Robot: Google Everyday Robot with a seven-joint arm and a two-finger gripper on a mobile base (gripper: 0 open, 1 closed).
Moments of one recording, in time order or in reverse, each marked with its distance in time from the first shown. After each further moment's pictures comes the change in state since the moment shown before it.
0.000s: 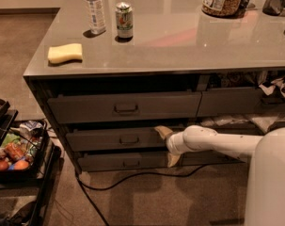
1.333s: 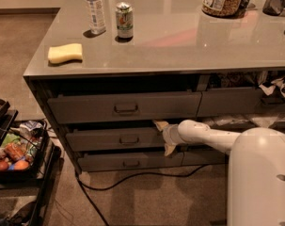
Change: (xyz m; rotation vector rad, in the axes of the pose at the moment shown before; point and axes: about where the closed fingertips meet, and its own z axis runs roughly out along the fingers) arm 0.038 -0.043 0.050 0.075 0.028 -0.077
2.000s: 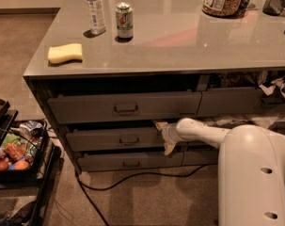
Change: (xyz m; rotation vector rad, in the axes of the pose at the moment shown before) arm 0.010 0.002 0.016 -0.043 0.009 0.005
